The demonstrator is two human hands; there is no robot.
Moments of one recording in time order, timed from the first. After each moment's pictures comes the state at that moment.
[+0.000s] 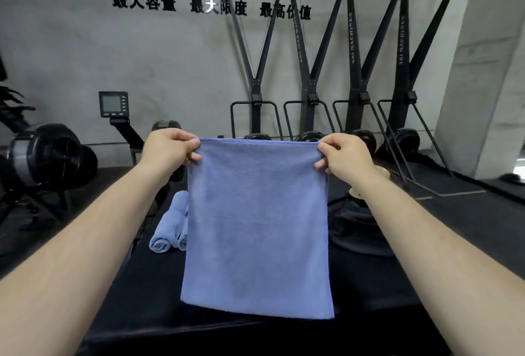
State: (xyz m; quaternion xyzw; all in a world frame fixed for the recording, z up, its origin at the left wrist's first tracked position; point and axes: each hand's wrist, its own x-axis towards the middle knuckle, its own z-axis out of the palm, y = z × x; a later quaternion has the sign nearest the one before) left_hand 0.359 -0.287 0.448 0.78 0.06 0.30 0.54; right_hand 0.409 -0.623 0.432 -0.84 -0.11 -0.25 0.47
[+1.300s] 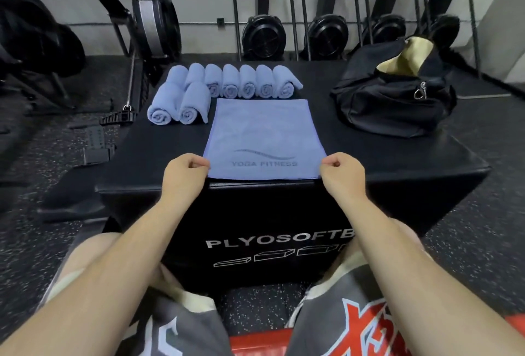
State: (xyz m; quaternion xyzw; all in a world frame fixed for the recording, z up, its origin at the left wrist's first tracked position) left_hand 0.277 -0.303 0.146 0.83 0.21 0.15 0.50; right_hand 0.332 -0.606 0.146 -0.87 0.09 -0.10 0.48
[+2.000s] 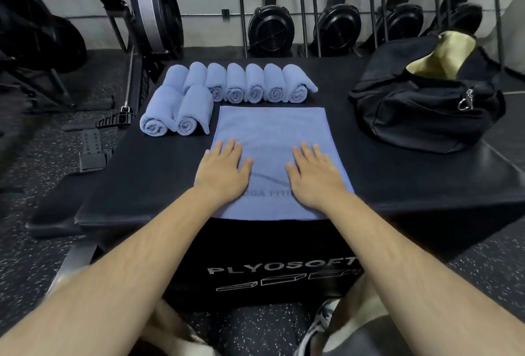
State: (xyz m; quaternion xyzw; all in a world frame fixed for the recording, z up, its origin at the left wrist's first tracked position) left_hand 0.388 -0.324 0.139 0.99 0.03 -0.03 0.12; right_hand 0.415 -0.537 0.135 -0.98 -0.15 0.06 0.11
